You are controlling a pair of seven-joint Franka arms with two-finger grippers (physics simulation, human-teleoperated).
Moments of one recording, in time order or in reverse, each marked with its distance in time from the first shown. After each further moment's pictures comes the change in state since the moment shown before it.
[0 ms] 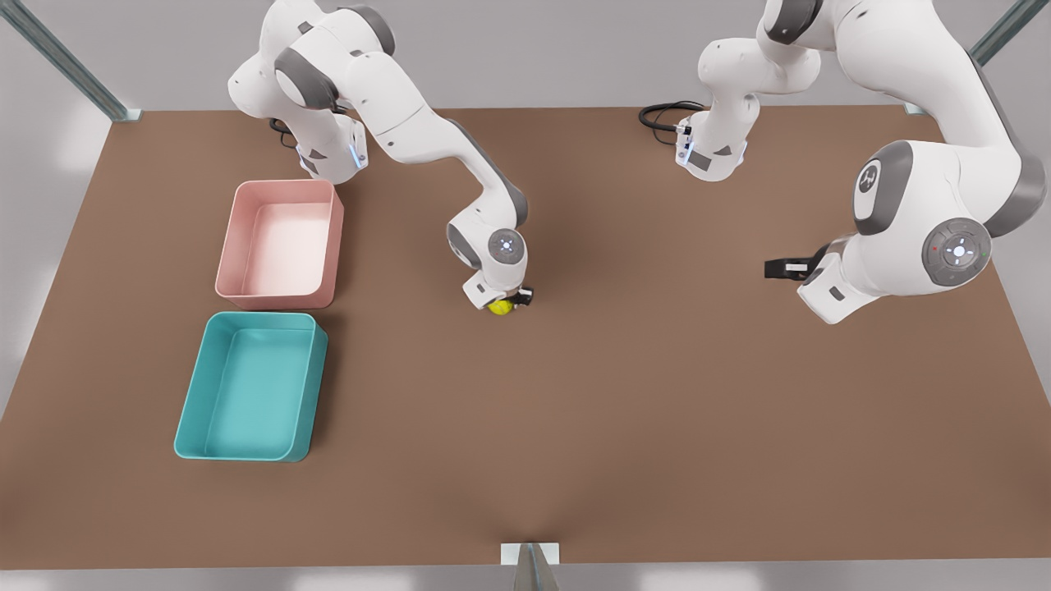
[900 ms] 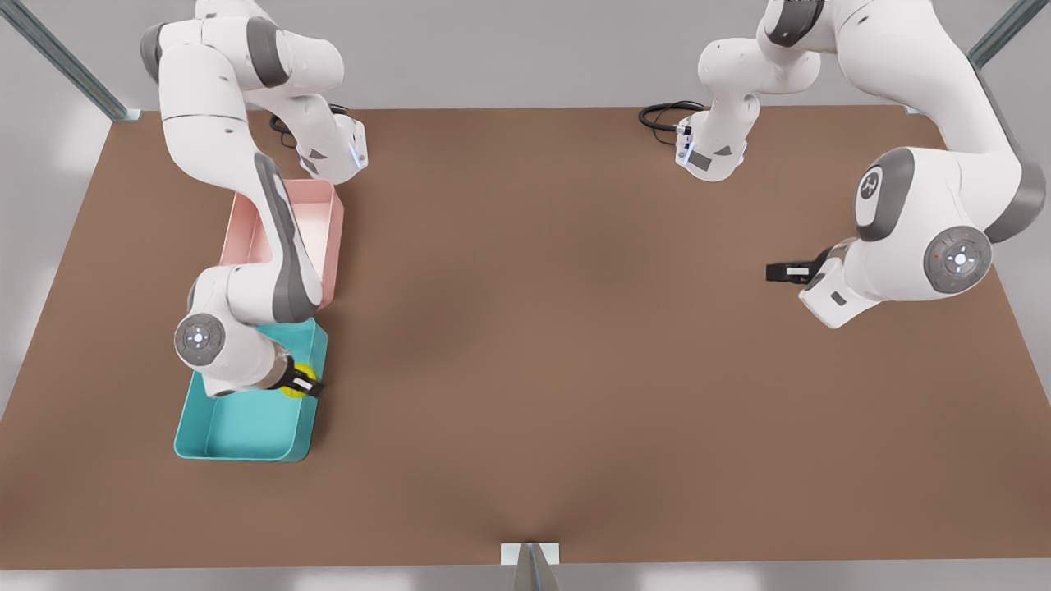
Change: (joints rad) left arm 0.009 0.016 0.002 0.000 -0.004 0.000 -0.004; right arm -0.731 -0.180 -0.010 0.186 -0.002 -0.332 -0.449
